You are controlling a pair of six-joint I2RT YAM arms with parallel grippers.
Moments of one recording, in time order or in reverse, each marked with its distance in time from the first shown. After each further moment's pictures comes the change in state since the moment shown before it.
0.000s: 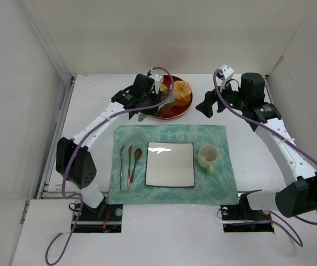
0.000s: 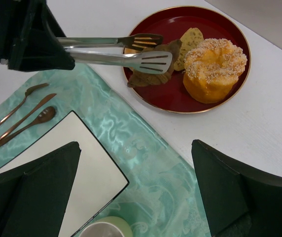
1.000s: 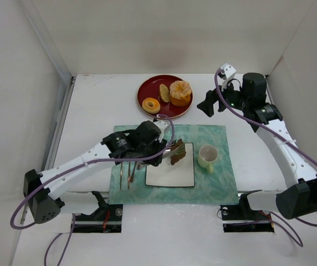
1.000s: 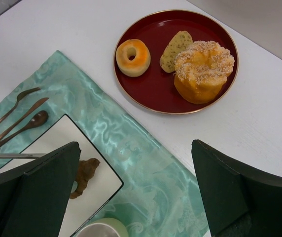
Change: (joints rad) left arm -0.400 -0.463 -0.433 -0.190 0.000 -0.267; right arm -0.005 -0.016 -0.002 0.008 0.035 0.001
